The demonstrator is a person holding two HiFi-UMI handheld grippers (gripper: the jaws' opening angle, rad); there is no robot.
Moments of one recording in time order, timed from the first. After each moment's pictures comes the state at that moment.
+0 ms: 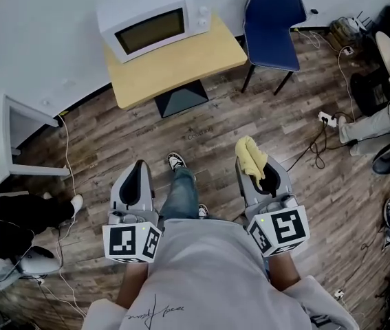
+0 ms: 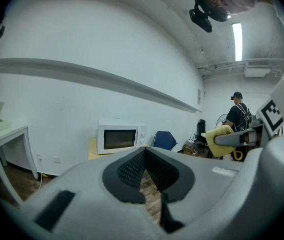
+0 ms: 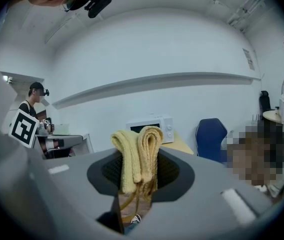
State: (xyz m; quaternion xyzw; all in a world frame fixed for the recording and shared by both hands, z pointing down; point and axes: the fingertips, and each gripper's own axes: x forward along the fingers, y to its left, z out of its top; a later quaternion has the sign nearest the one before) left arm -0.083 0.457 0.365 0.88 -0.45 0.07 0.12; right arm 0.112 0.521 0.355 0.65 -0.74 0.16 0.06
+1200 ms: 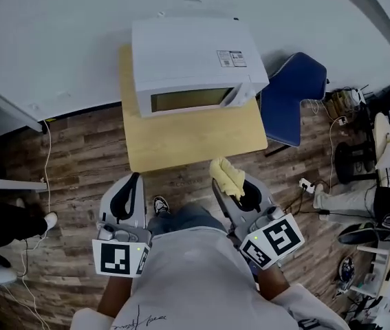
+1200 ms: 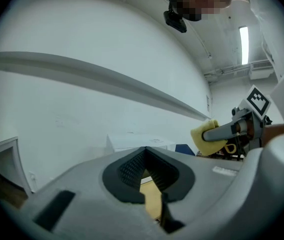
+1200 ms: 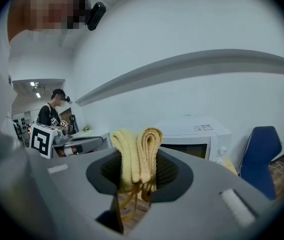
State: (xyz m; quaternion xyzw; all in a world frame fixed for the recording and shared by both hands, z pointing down) left arm -0.137 0.173 0.336 0.88 -0.46 0.02 0.09; right arm 0.013 0.200 0.316 0.50 -0.84 0.16 0.10
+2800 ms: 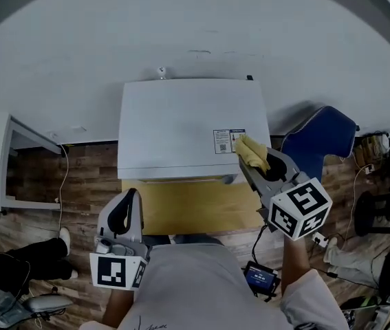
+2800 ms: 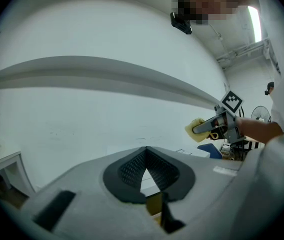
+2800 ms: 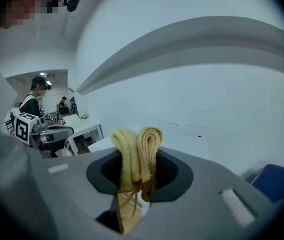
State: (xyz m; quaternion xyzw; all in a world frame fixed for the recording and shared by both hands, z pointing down) left arm -0.044 -0.024 0.316 0.83 -0.55 0.05 0.06; right arm 0.176 -0.095 0.313 0.43 -0.87 0.14 0.17
